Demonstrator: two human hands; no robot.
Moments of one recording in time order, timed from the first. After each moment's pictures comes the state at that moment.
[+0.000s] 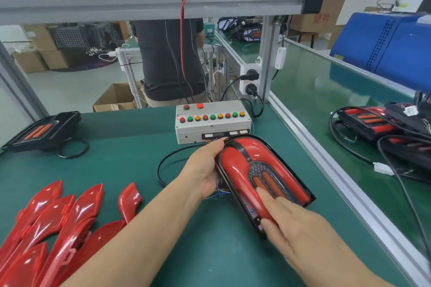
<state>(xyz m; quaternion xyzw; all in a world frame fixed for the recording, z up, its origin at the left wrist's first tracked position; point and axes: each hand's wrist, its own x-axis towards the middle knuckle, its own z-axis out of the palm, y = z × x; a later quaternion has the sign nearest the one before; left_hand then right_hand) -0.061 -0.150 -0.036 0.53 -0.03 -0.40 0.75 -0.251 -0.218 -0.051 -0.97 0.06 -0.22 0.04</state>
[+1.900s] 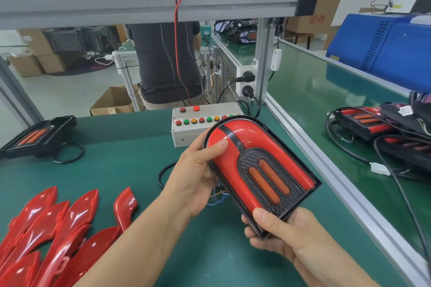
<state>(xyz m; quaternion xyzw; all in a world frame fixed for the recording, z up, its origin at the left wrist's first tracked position) -0.083 -0.121 -0.013 0.48 -0.19 -0.37 0.77 -0.244 -0.212 -0.049 -0.56 0.20 -0.08 0.80</state>
